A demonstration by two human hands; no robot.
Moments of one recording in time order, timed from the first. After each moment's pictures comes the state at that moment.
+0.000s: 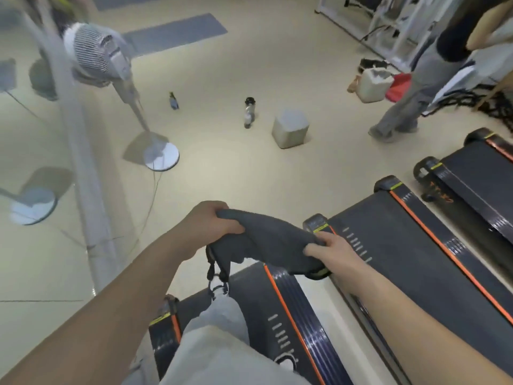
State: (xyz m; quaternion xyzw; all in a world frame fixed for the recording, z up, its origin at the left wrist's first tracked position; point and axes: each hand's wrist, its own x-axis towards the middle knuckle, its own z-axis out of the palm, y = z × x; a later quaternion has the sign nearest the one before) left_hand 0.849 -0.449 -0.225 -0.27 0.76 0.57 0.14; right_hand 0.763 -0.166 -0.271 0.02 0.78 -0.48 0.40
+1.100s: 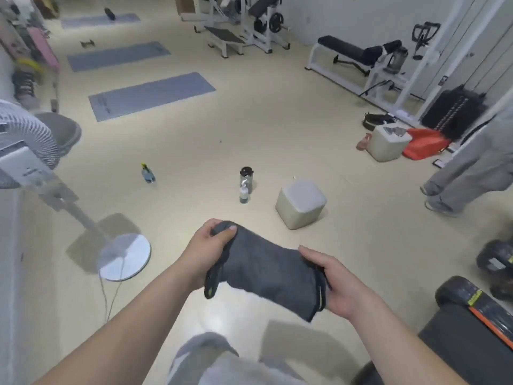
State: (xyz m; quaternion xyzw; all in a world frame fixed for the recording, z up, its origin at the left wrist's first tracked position) left_hand 0.285 -0.789 -0.468 -0.32 0.62 0.72 0.04; right_hand 0.215 -0.534 -0.475 0.17 0.56 -0.66 0.47
